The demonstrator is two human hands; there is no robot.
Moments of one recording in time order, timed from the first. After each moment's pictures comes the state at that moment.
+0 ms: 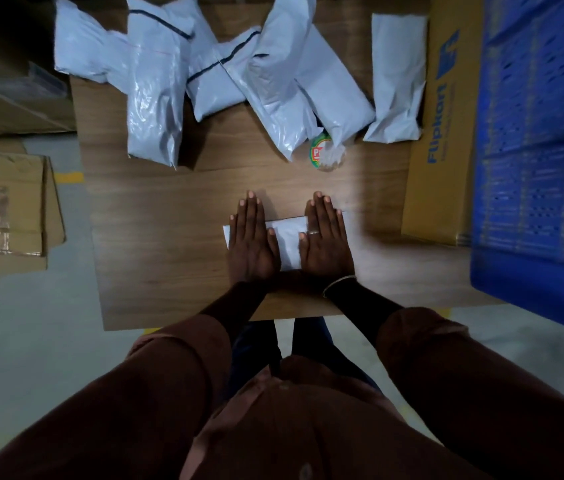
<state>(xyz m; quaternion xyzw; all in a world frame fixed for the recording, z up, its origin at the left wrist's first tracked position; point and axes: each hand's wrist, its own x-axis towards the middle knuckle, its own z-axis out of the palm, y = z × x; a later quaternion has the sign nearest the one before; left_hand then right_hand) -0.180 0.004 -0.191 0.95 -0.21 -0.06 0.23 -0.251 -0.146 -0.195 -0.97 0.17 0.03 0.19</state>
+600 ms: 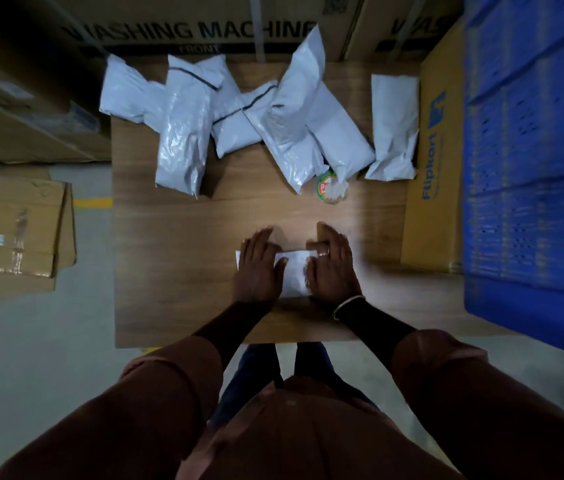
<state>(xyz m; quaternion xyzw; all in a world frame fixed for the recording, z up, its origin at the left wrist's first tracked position) -0.165 0.016 -0.170 0.92 -0.28 -0.12 0.25 -0.247 -0.153 -0.174 -0.98 0.11 0.00 0.19</state>
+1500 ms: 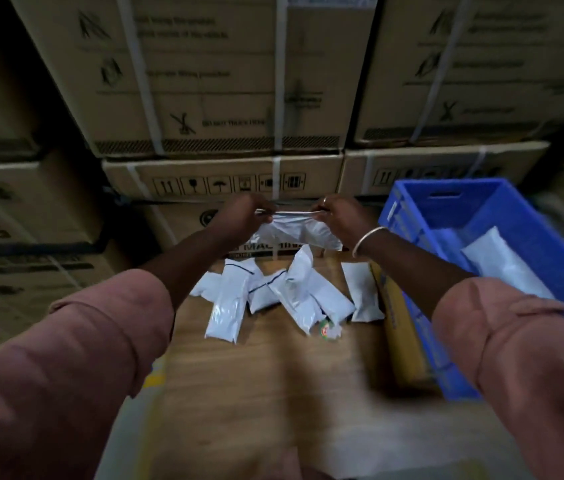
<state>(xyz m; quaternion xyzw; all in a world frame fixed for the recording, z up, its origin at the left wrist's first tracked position) 0.076 -0.006 0.219 0.85 -0.43 0.00 0.29 -0.040 -0.223 0.217 -0.96 0.10 -0.12 0.22</state>
